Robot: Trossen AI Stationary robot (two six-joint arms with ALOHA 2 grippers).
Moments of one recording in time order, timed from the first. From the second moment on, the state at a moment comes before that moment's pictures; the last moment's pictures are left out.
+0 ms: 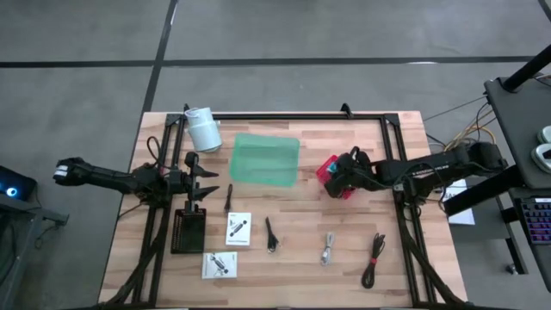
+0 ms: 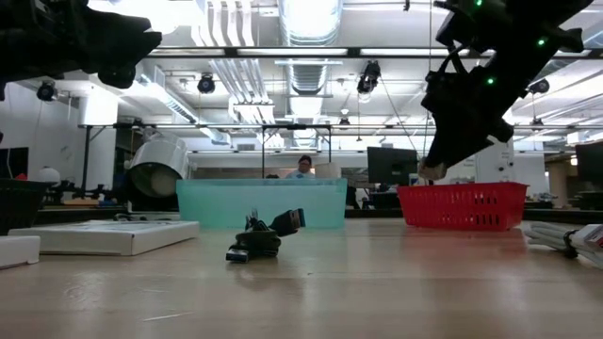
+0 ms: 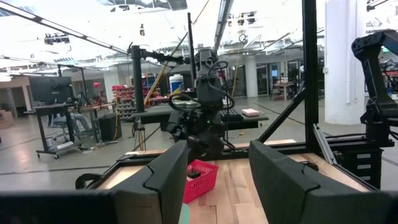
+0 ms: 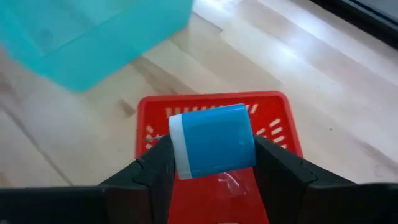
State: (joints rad) left arm -0.14 0.39 0.04 0.54 -0.16 0.12; right arm 0.01 1.21 0.61 -0.43 0.55 0.75
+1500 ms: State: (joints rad) left arm -0.14 0.39 0.04 0.54 -0.16 0.12; right arm 0.03 1.21 0.72 -0.34 0.26 0.59
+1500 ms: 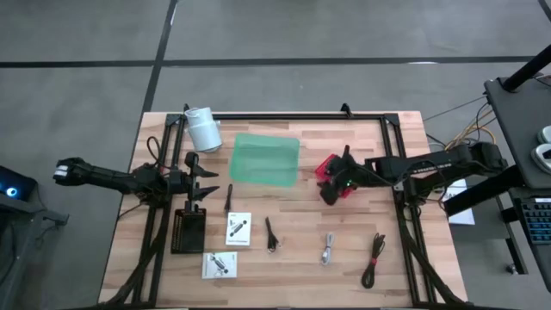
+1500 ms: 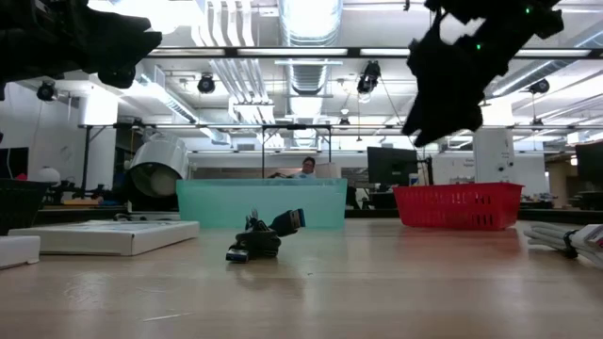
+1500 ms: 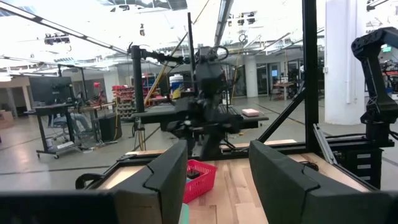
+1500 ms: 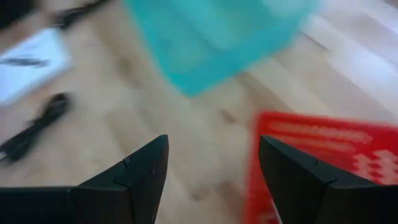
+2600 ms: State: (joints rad) left arm -0.14 0.39 0.04 0.54 -0.16 0.12; right arm 0.46 1.60 0.82 -0.25 -0.11 -0.02
